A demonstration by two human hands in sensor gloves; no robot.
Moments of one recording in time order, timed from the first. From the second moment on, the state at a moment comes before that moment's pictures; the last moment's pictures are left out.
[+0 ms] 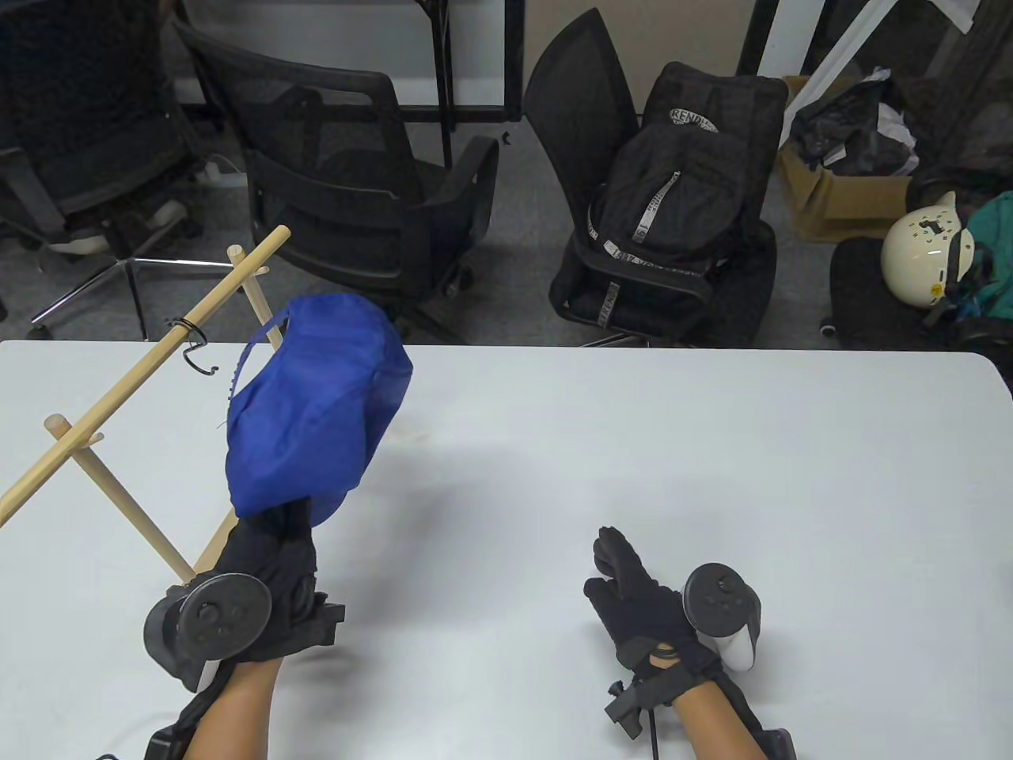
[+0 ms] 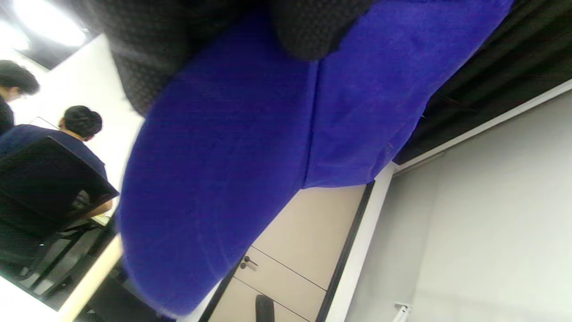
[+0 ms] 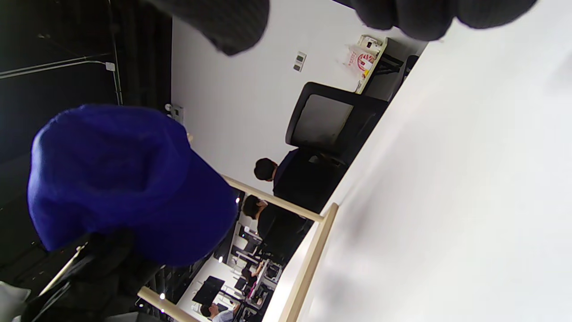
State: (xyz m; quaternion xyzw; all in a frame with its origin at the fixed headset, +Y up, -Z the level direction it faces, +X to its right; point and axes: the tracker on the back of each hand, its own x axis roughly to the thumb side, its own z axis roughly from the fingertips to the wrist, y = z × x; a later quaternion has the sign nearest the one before) left_hand -0.266 -0.623 -0.264 0.33 -0.03 0.27 0.90; right_hand 0.160 -0.751 -0.287 0.19 0.01 0.81 0.56
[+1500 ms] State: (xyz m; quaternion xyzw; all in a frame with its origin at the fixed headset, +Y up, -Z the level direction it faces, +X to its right) left_hand -0.302 -0.741 -0.292 0.21 0.10 0.32 0.92; right_hand 0.164 -0.753 -0.289 0.19 0.03 0.82 0.54
